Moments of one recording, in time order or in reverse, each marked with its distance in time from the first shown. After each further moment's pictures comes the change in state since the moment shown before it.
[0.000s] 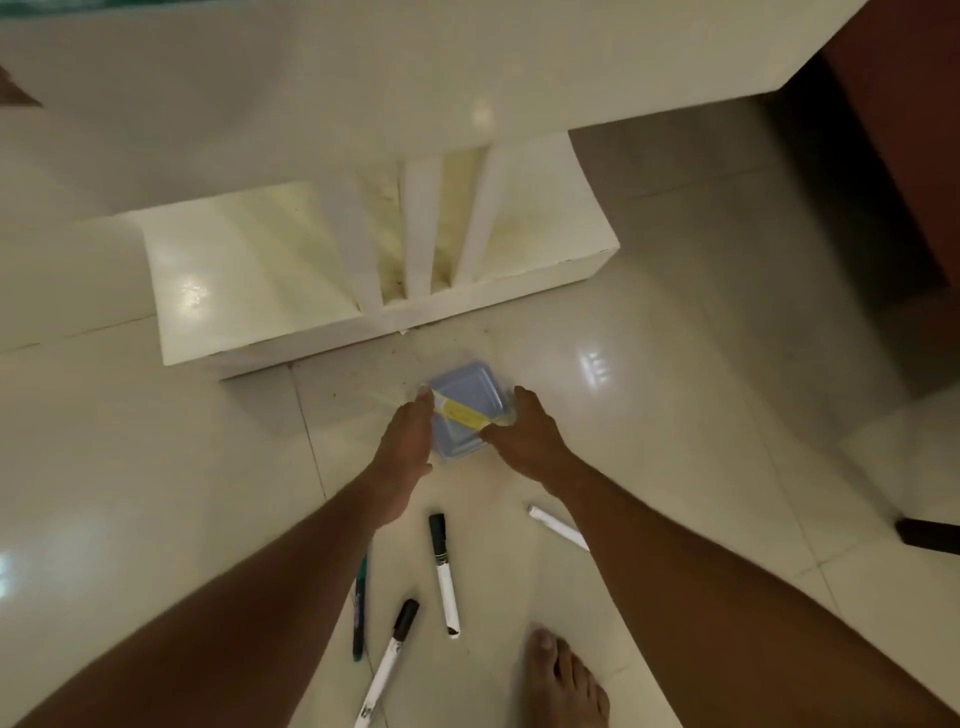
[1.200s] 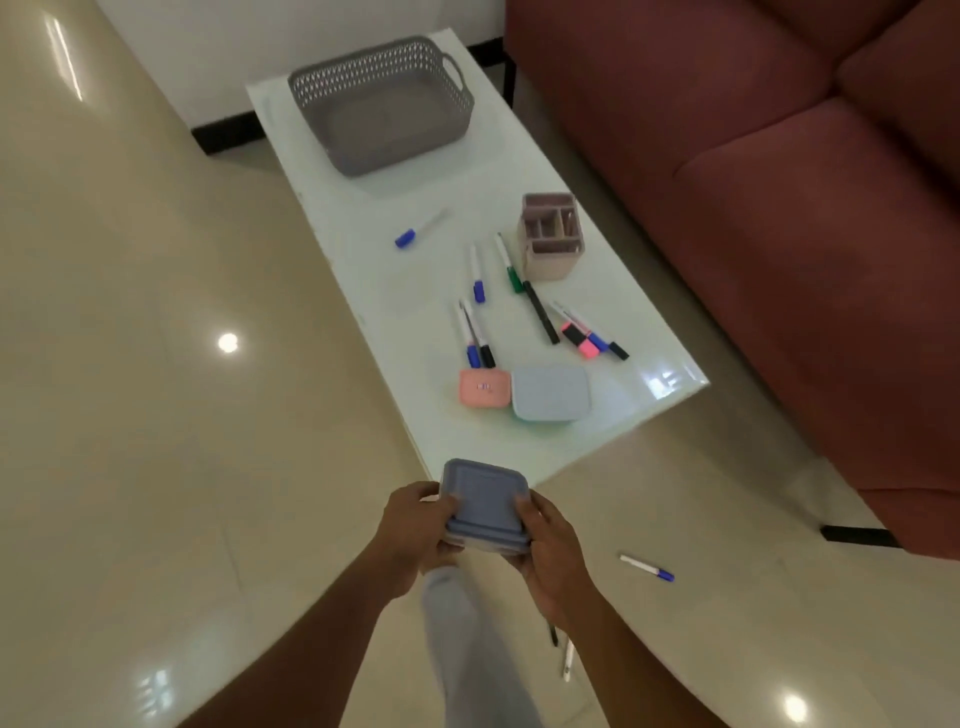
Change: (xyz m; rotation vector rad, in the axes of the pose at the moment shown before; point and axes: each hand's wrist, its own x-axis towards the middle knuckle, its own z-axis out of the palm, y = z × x) left_hand -0.389 0.382 -0.277 0.227 -0.070 0.049; right_hand -0.377 -0.439 -0.075 1.360 -0.012 0.073
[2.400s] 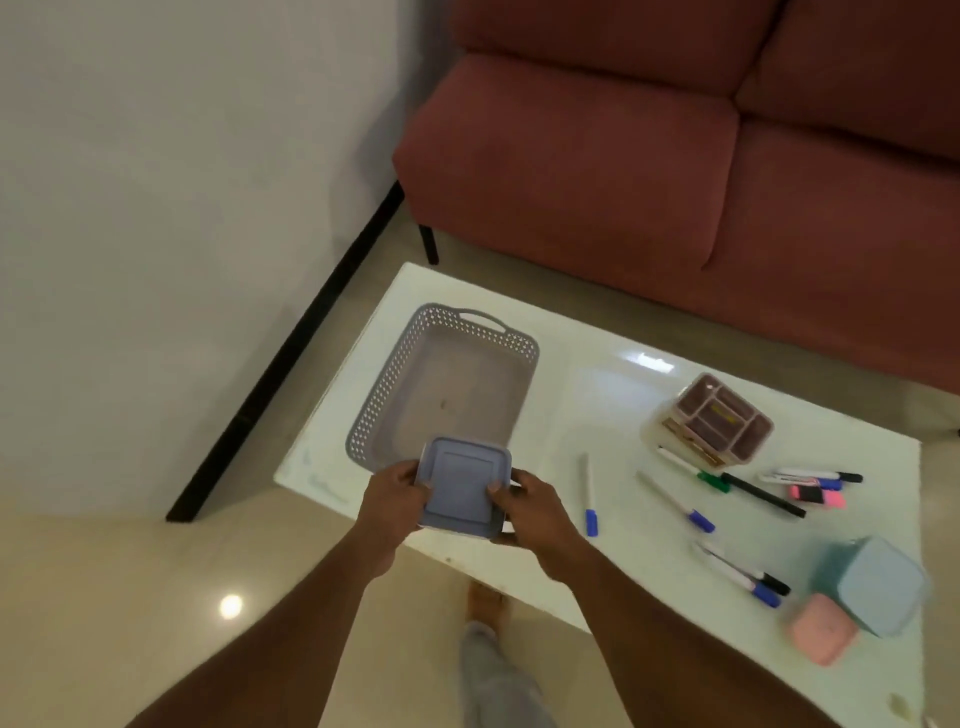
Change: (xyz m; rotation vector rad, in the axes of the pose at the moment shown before) left_hand 0.333 0.627 -0.265 0.736 -0.318 0.311; right_hand 0.345 -0.318 0.515 0.032 0.332 -0.176
